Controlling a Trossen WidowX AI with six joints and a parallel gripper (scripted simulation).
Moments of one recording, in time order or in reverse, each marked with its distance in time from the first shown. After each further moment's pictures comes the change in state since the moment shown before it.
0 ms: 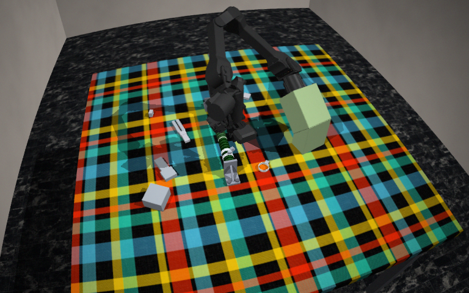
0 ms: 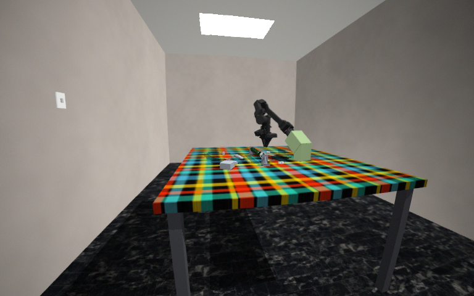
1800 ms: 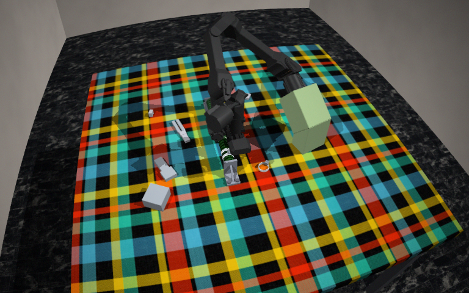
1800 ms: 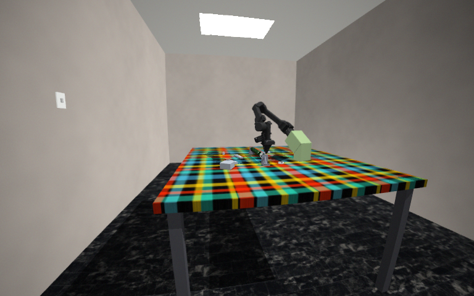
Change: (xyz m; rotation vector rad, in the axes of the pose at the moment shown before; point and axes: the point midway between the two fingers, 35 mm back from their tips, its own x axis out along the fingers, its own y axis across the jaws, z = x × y) arm 0.044 0.003 -0.003 0.261 0.007 -0.003
